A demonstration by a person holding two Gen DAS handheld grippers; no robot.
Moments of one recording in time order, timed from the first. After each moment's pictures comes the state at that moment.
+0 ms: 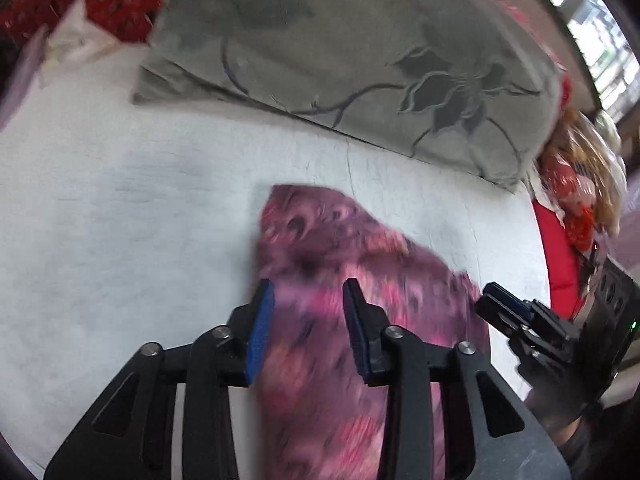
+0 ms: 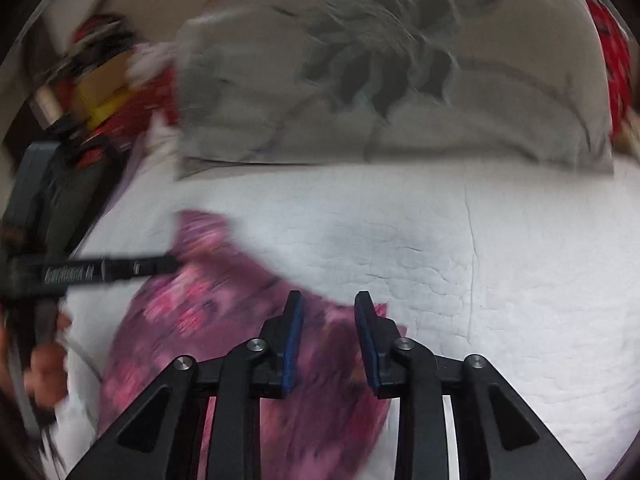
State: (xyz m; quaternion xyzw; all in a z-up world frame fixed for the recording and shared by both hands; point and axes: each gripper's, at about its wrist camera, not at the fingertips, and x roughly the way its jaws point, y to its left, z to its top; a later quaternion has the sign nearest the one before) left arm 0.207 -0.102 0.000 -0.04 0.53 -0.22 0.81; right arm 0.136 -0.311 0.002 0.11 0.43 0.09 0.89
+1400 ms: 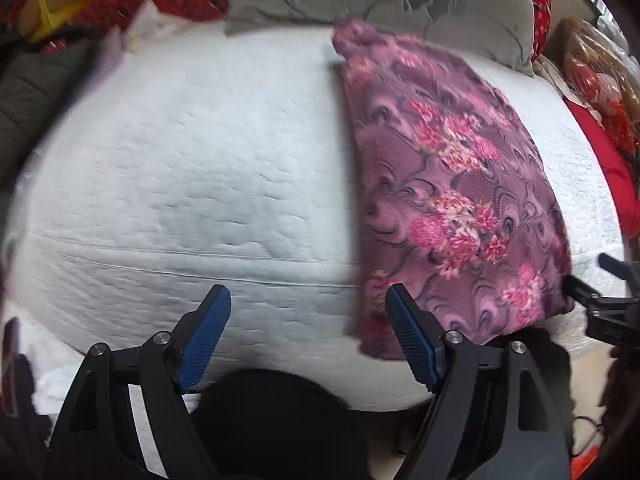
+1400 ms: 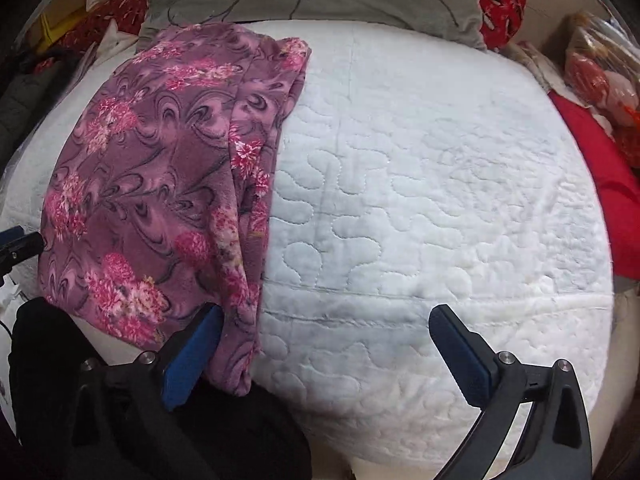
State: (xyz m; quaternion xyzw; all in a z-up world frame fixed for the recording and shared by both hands) left arm 0.020 -0.010 -0.024 0.10 0.52 -0.13 0.84; right arm -0.074 -0.287 -0.046 0.04 0.55 -0.10 0.83
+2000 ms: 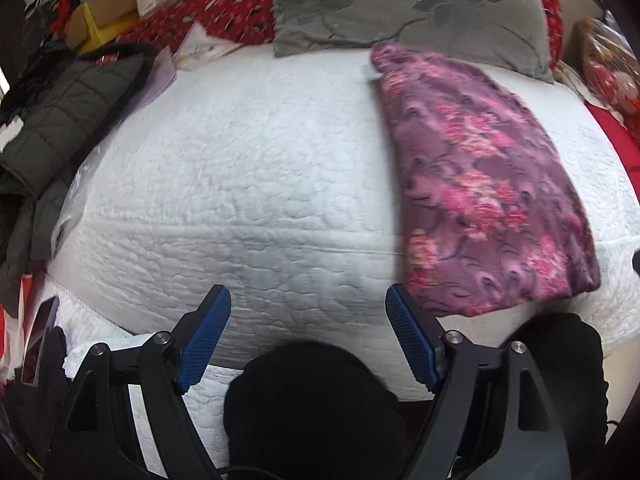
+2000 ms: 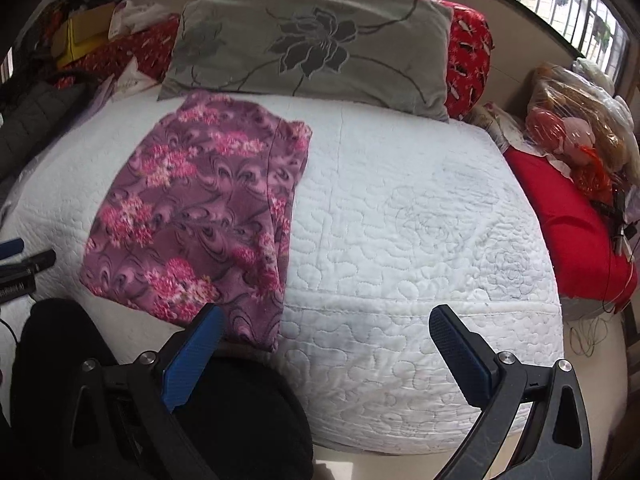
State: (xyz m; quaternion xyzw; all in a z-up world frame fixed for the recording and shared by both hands) left arm -0.007 -0.008 -0.019 0.13 0.47 -0.08 0.87; right arm -0.115 -0.258 0.016 0.00 0.44 -0.13 0.89
